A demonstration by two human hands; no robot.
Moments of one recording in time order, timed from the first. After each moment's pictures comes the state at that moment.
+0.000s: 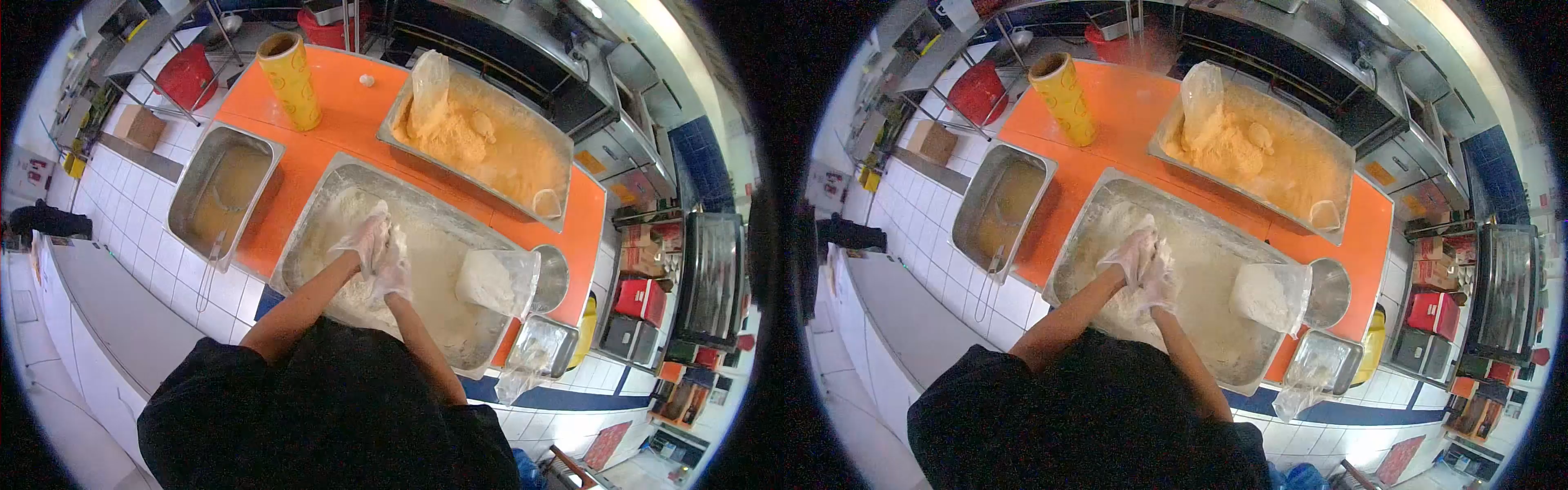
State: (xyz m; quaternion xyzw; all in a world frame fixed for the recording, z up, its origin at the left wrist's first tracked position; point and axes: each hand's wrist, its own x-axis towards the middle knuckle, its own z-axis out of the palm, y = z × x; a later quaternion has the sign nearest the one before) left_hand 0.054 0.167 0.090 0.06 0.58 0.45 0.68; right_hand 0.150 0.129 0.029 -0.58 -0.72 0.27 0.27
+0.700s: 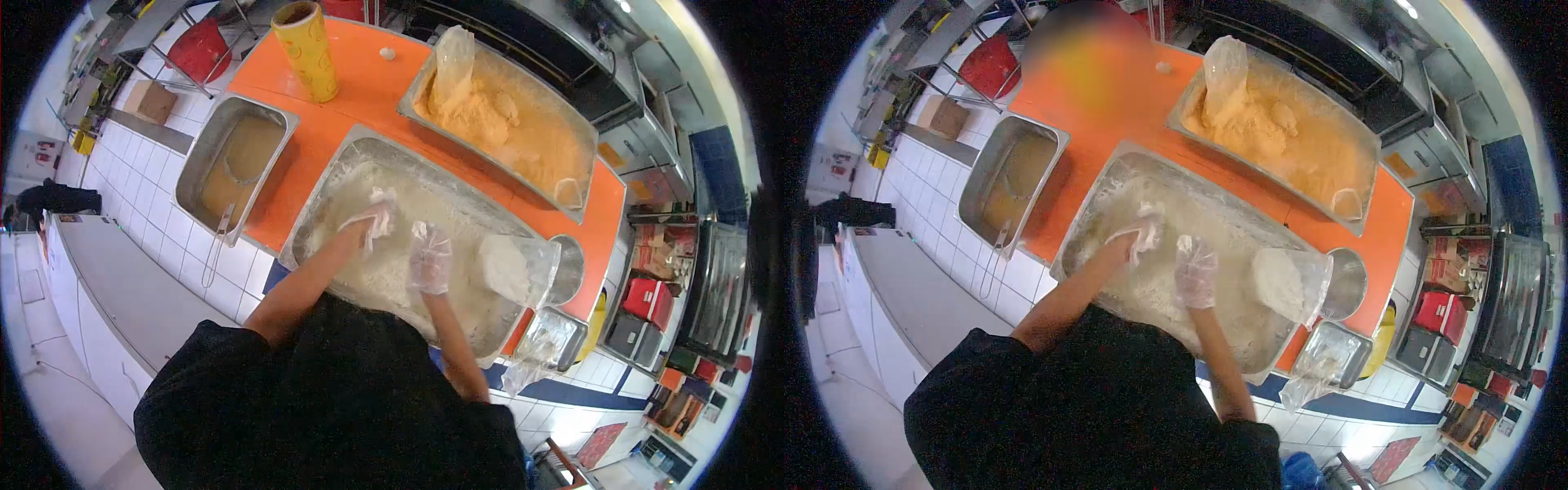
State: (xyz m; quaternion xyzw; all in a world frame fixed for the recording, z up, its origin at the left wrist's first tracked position) left_hand 0.011 0.145 0.020 0.13 0.51 0.42 0.74; right_hand 0.212 0.133 0.010 -0.56 -0.70 0.35 0.25
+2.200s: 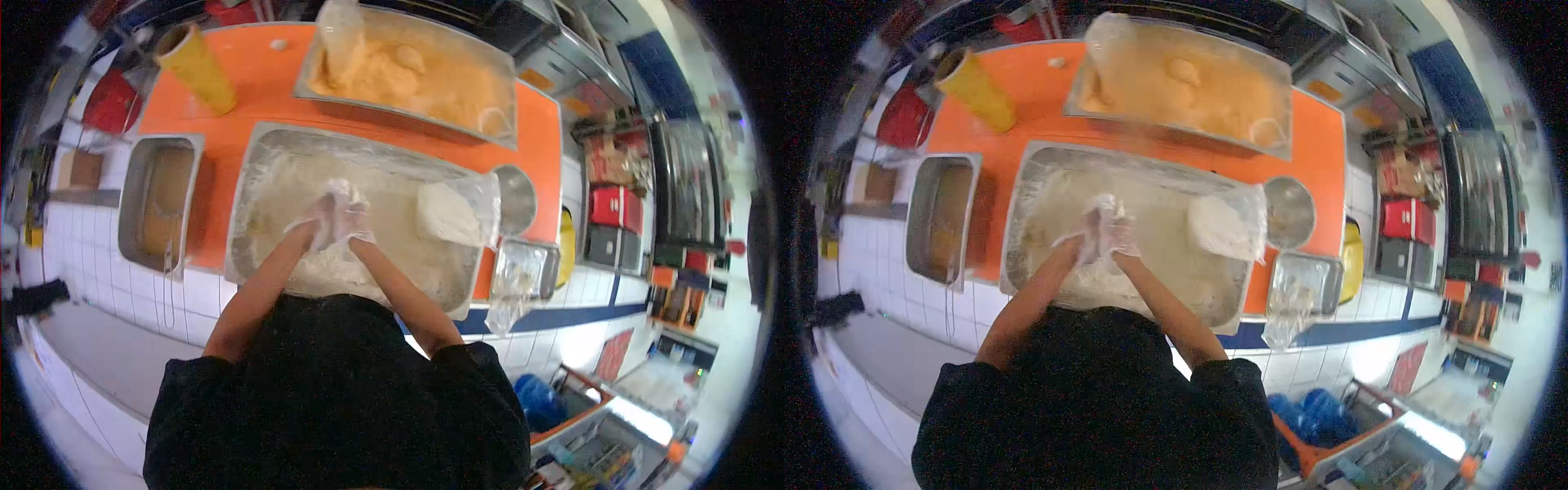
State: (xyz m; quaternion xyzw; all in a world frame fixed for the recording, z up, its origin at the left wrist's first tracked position) left_hand 0.051 0.148 -0.013 0.54 0.53 0.26 0.61; right_hand 0.172 0.156 0.001 -0.65 -0.65 0.40 0.05
